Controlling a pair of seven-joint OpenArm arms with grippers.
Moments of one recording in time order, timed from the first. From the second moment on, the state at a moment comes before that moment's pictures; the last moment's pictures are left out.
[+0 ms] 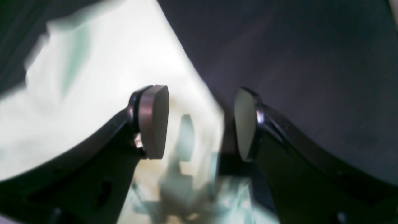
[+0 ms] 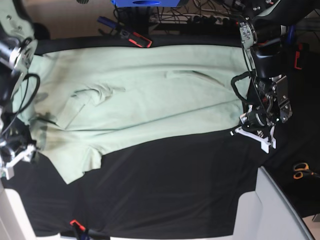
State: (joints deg) left arm -14.5 -11.8 -21.6 50.2 -14.7 -9.1 38.4; right arm 25.0 16.9 31.0 39.6 -4.5 34.1 -21.2
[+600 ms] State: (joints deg) left arm -12.4 -11.7 -21.6 52.5 -15.2 -9.3 38.7; right arm 36.7 20.5 21.2 6.4 -4.6 27.1 -8.3
